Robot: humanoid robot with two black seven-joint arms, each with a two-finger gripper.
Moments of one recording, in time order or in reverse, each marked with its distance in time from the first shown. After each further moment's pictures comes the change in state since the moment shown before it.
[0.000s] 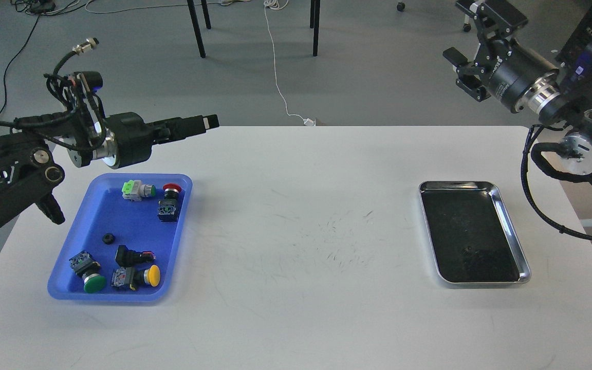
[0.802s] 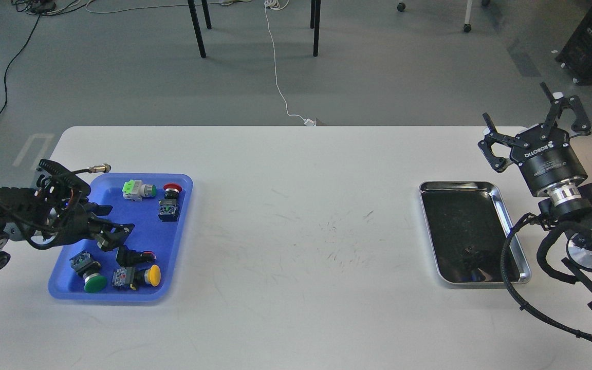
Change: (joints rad) left arm 0.052 0.156 0.343 0.058 0.489 0.112 -0.006; right arm -0.467 0.107 0.405 0.007 0.333 0.278 0.012
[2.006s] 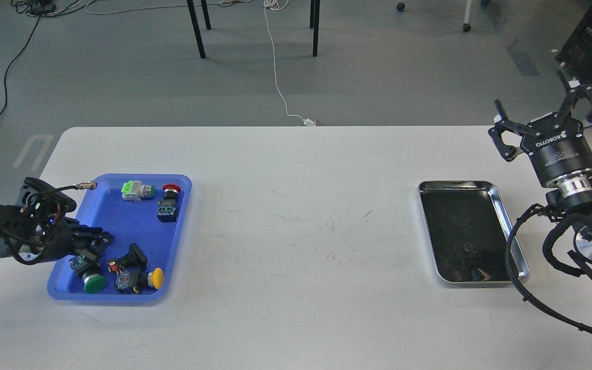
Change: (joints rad) left arm 0.055 -0.001 0.005 0.076 -0.004 -0.009 -0.014; right arm -0.002 -0.010 0.050 0.021 0.000 0.000 -0.001
